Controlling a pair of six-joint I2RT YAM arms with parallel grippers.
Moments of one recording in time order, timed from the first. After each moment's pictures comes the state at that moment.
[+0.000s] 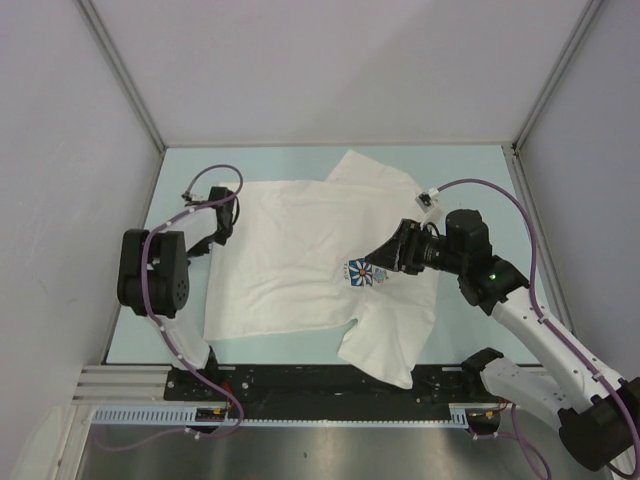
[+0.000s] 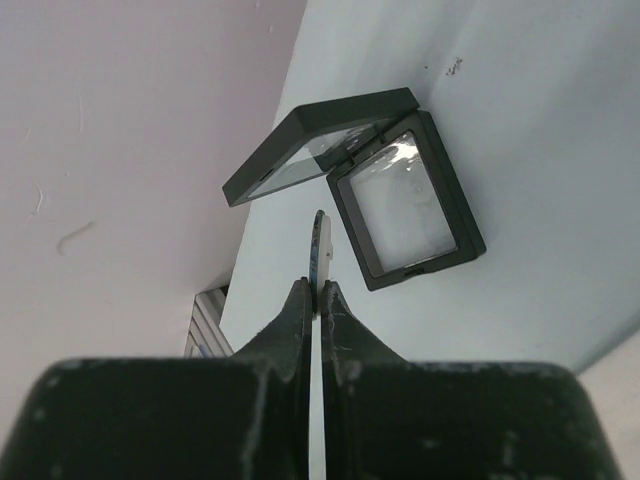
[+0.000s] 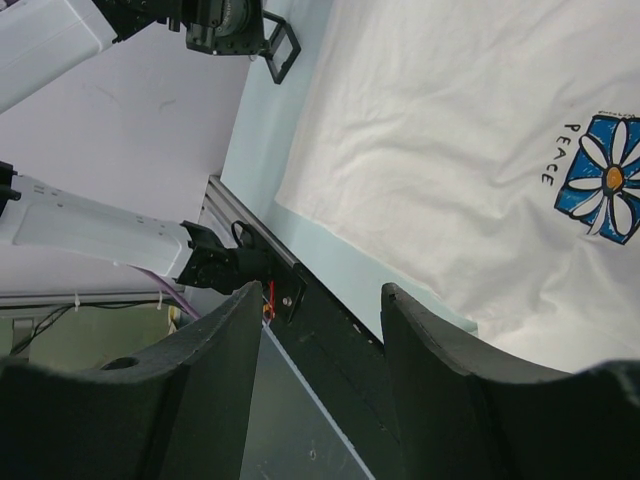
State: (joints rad) left arm -0.08 1.79 1.11 -0.72 -0.98 -0.26; right arm 0.49 0.93 0.81 -0.27 -0.52 0.75
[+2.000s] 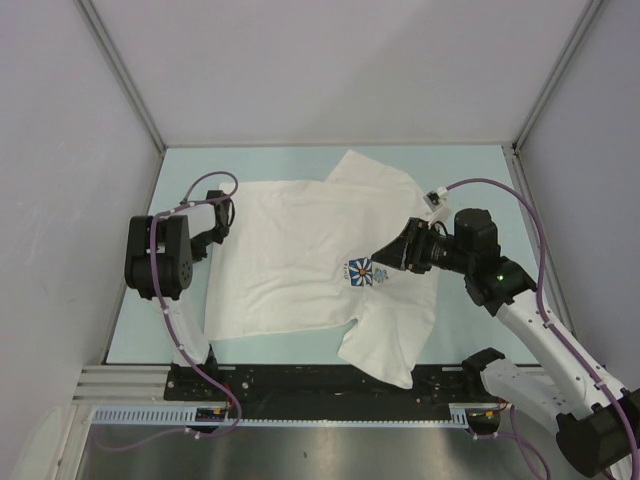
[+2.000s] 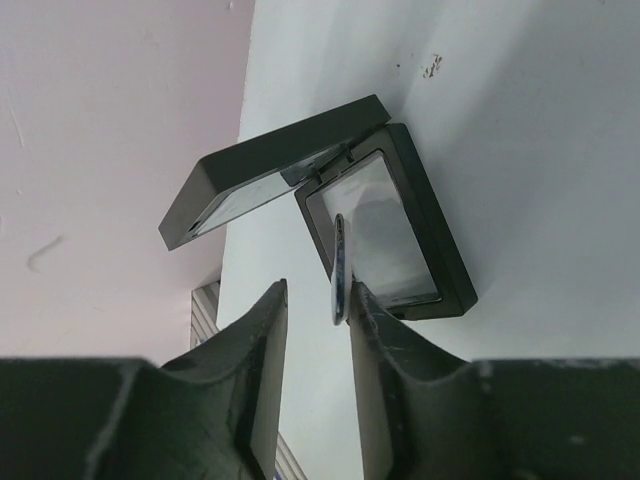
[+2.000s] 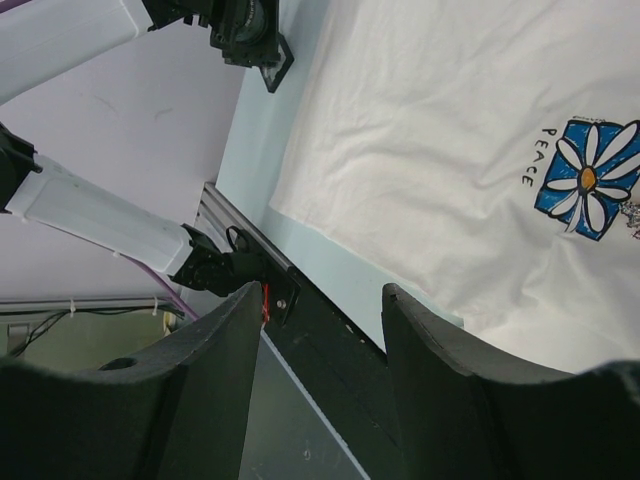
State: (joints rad) left arm -0.01 1.94 1.17 -0.72 -0.96 -0.24; right arm 0.44 0.90 0.82 -0.32 -0.54 0.72
